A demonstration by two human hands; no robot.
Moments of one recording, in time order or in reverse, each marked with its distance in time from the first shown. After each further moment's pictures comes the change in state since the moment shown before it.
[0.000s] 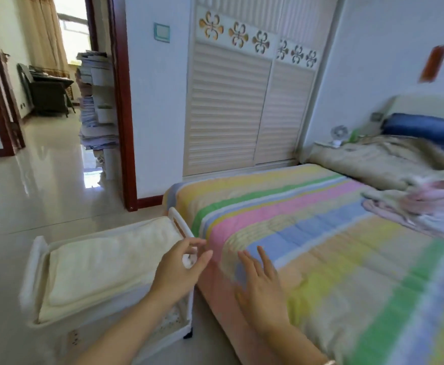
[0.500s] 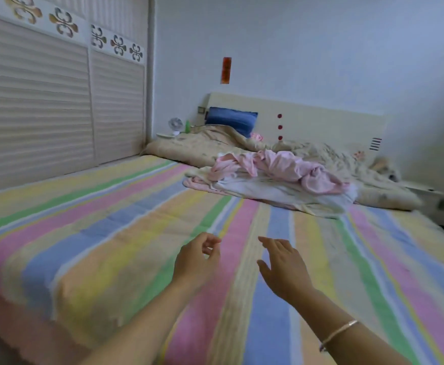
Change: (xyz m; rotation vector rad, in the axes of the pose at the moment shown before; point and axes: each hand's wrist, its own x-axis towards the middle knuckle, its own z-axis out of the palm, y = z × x) left_hand -0.113 0.232 0.317 -0.178 -0.454 0.270; right_hand -0.213 0.253 -0.275 -0.371 -0.051 0.593
